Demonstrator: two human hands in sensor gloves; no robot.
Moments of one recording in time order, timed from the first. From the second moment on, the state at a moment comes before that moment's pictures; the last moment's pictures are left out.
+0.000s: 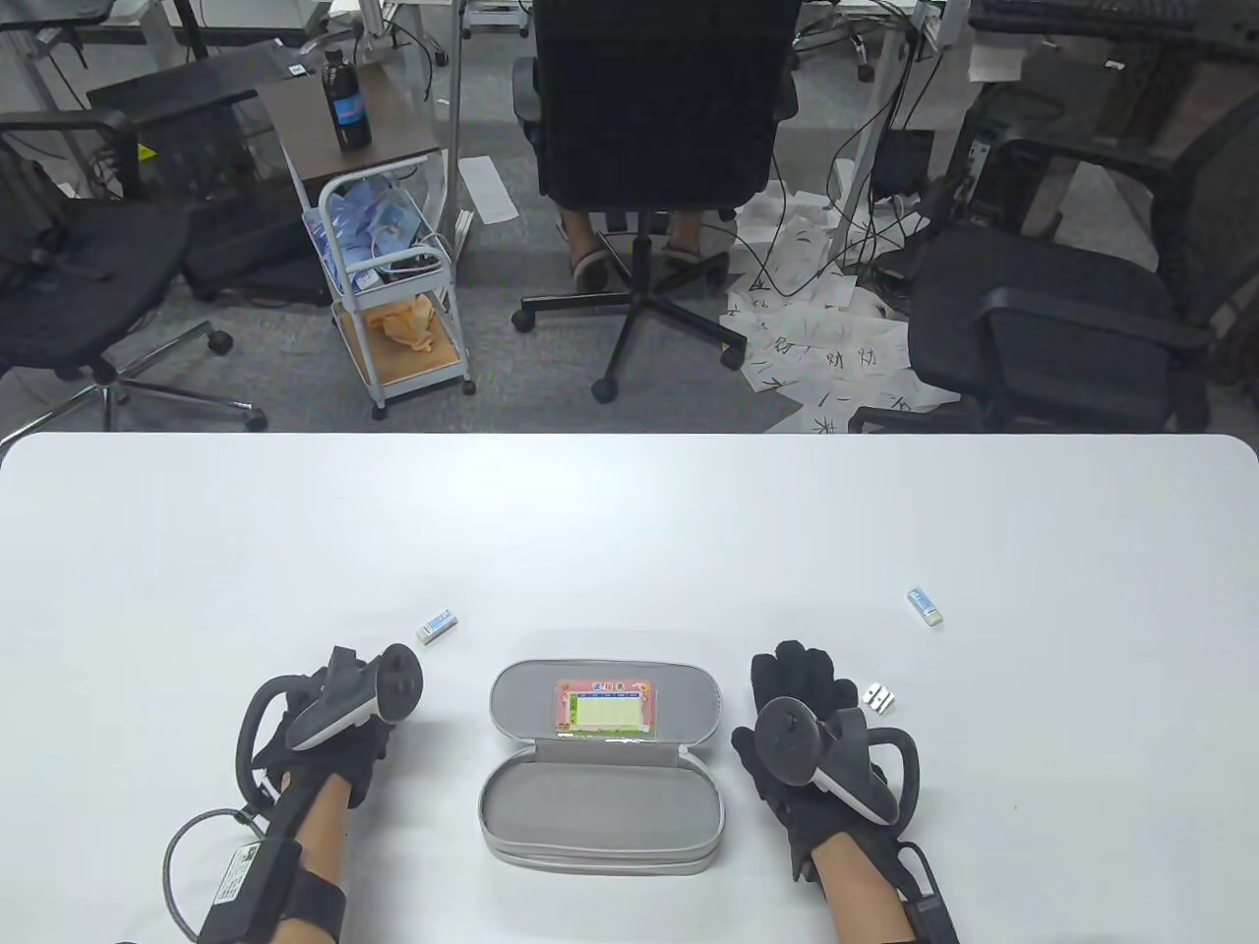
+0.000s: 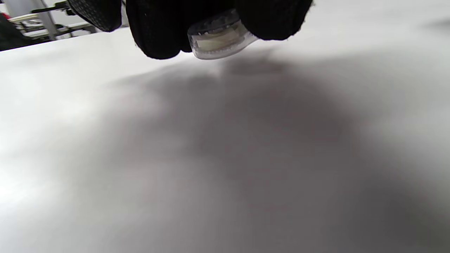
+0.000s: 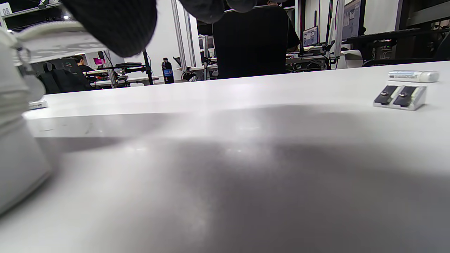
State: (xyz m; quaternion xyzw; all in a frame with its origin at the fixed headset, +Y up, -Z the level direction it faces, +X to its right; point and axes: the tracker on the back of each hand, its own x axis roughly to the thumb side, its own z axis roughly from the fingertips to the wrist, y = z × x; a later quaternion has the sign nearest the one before) left_hand -0.271 -0.743 -0.358 -0.12 -0.05 -0.05 0.99; right_hand 0.144 -0.742 -0.314 0.06 0.01 1.00 0.07
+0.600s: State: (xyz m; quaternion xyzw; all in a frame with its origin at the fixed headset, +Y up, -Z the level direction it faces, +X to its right) left_hand -0.113 -0.714 -0.255 -0.06 -0.37 -0.13 0.92; right_hand 0.142 -0.736 -0.311 0.07 0.00 0.99 0.09
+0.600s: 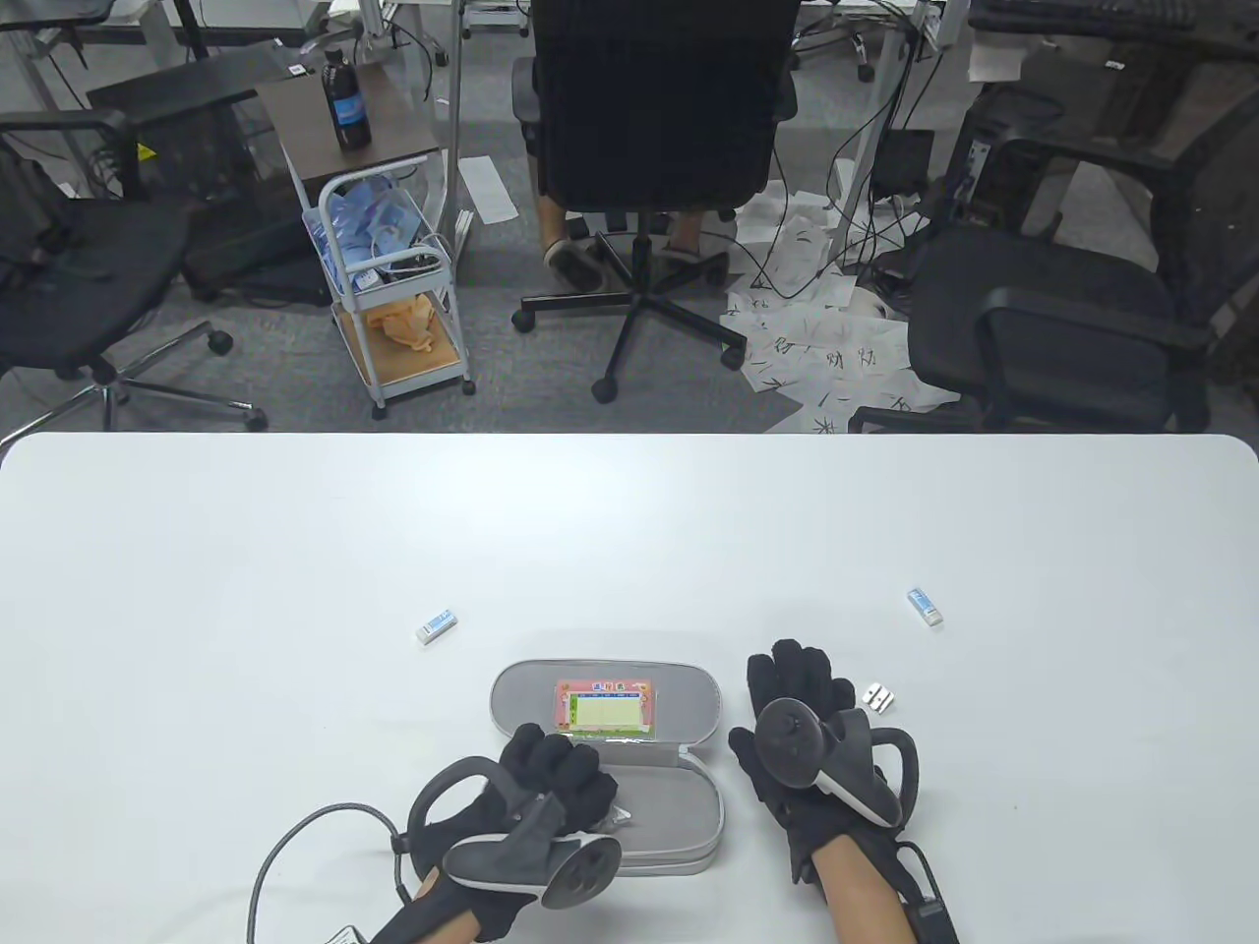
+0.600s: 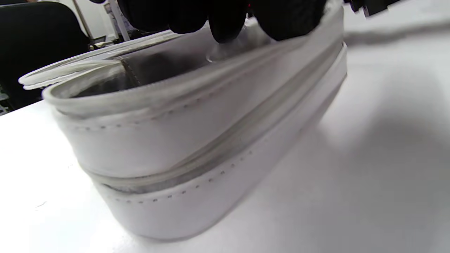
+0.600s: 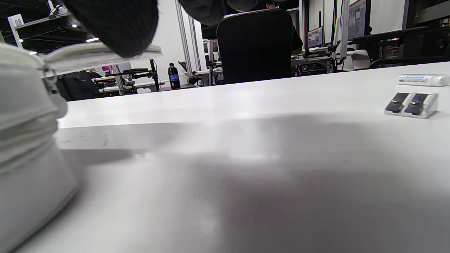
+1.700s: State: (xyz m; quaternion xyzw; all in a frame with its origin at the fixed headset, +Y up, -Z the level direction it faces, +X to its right) left_hand -0.201 -0.710 -0.417 -0.09 -0.11 -0.04 0.99; right_hand 0.142 -0.741 -0.317 0.07 0.03 0.99 0.10
